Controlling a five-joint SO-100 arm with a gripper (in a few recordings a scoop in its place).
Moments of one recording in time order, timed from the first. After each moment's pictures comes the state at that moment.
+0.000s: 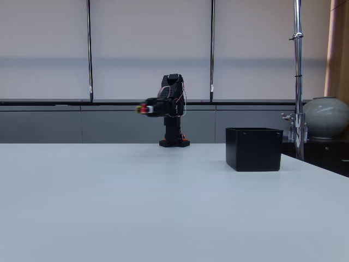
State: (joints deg) arm 2.5 64.2 19.2 -42.5 -2.2
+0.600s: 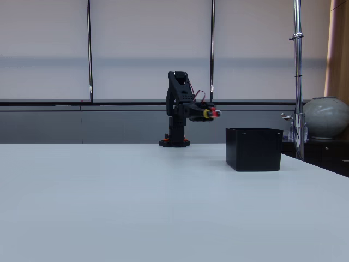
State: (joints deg) arm -23.3 89.7 33.8 -56.7 -0.1
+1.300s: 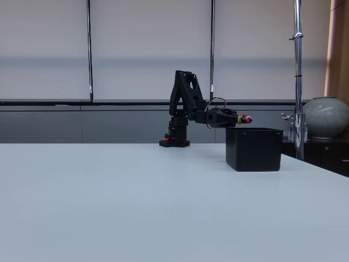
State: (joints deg) arm -31.7 98.6 38.9 -63.3 1.3
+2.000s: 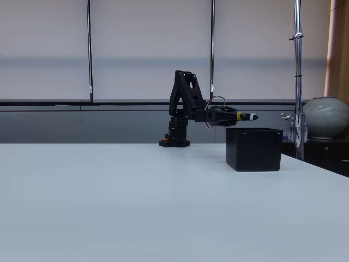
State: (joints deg) arm -30.4 98.4 39.2 -64.3 0.2
